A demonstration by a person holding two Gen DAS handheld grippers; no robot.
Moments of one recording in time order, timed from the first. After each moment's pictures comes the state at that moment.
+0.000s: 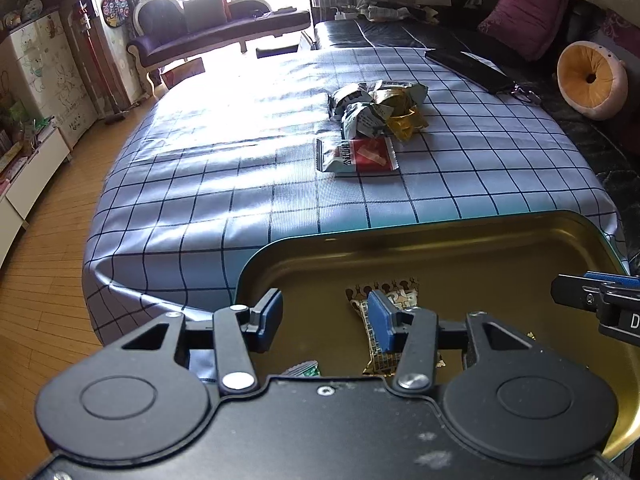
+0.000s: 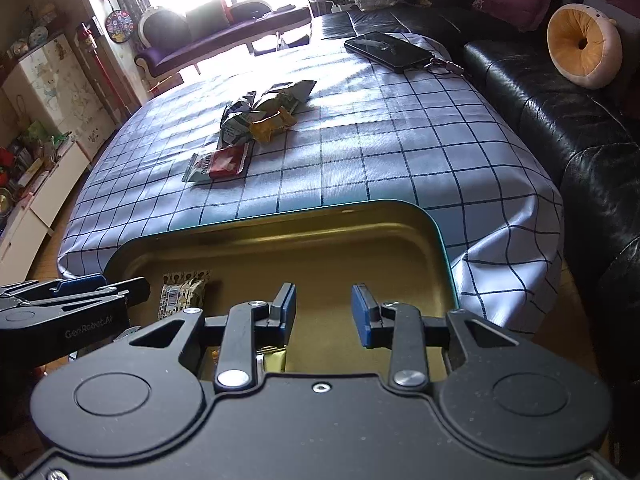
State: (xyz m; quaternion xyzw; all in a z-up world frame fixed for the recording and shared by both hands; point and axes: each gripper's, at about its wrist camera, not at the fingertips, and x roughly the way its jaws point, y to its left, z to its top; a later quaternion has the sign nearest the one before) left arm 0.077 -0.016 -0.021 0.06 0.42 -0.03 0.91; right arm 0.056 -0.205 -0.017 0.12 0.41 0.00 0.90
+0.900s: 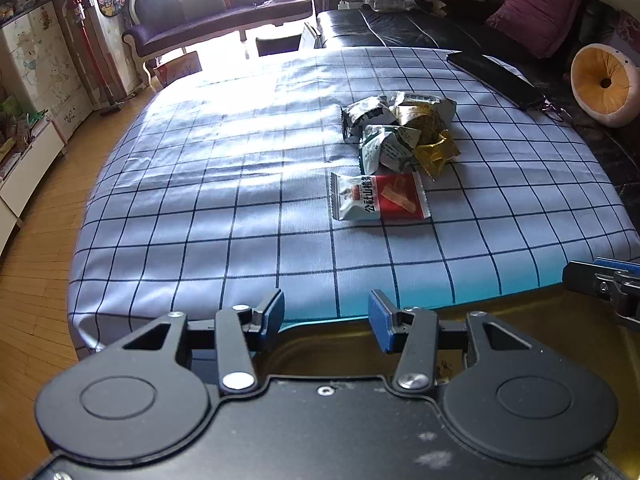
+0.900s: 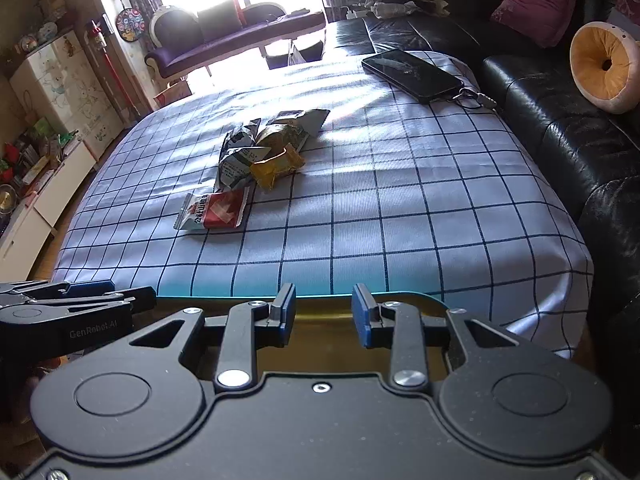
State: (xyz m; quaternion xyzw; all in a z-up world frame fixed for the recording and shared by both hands) left arm 0.152 -0.010 -0.020 0.06 0.44 -0.03 0.90; right arm 0.121 -0.210 -0.010 0.11 0.40 0.02 0.91
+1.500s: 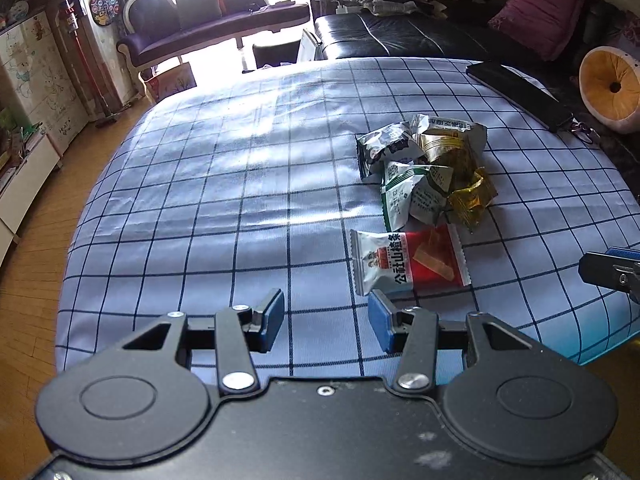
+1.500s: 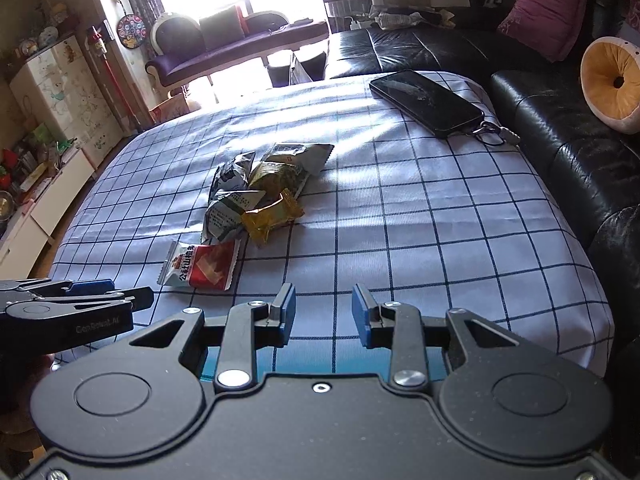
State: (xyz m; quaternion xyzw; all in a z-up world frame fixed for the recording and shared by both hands) left arm 0.220 -0.006 -0.029 0.07 0.43 -0.04 0.90; right arm 0.175 -0.211 -0.008 0.10 0.38 0.03 0.92
